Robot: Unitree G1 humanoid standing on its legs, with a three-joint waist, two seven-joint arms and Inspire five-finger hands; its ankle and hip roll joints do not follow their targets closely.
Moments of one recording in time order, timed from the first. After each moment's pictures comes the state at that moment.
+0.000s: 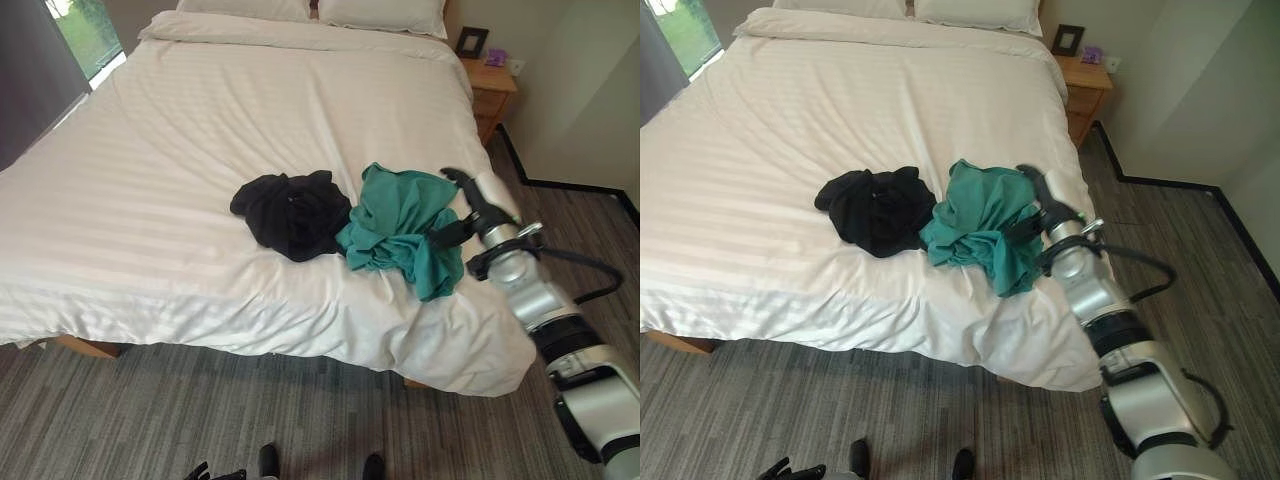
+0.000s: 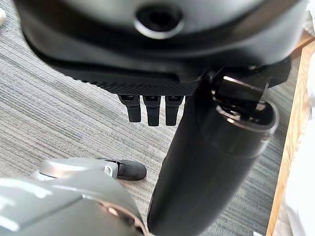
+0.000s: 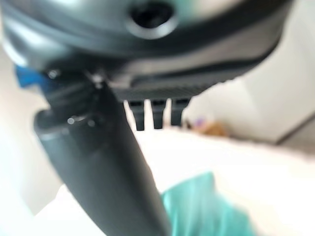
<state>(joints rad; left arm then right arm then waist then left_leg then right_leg) 0.10 0.18 0.06 1.18 -0.42 -0.10 0.17 -0.82 -0.80 0.38 0.61 -0.08 0.05 -0.16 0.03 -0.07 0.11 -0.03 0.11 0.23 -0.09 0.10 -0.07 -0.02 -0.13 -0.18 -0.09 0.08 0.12</state>
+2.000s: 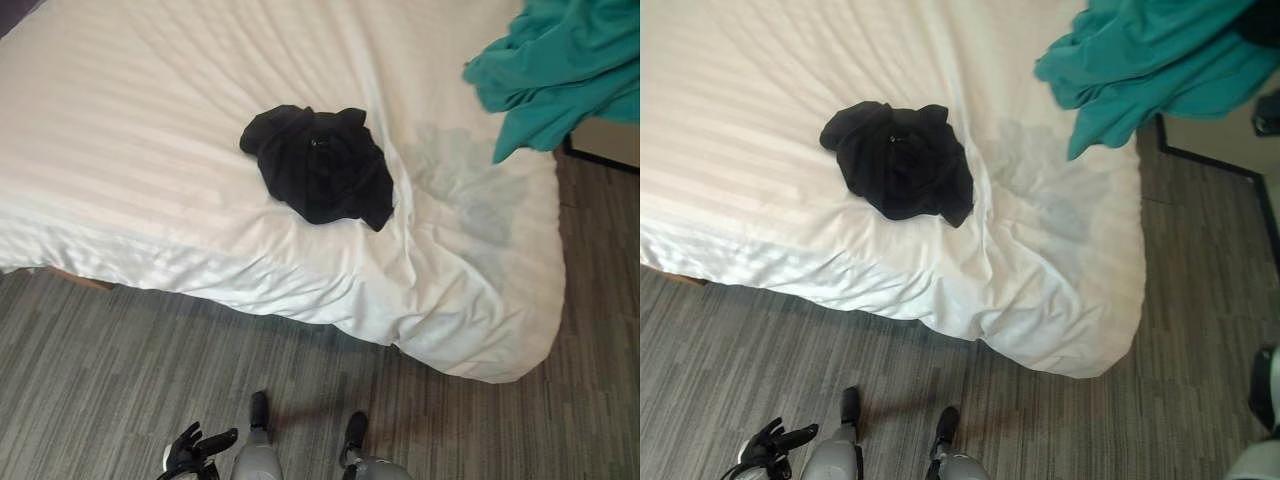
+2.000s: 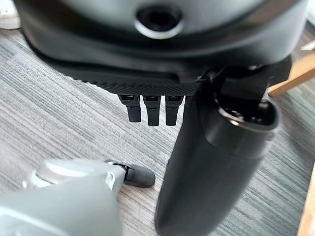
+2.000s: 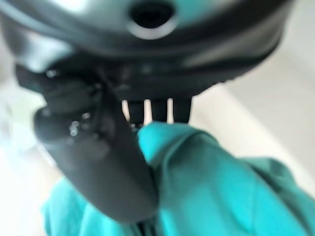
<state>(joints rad) -0.03 0.23 0.17 1.25 -0.42 -0.14 0.15 -0.86 -1.23 0.06 0.57 0.20 -0.12 -0.29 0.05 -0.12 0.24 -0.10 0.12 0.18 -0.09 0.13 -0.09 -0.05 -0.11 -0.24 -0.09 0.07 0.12</state>
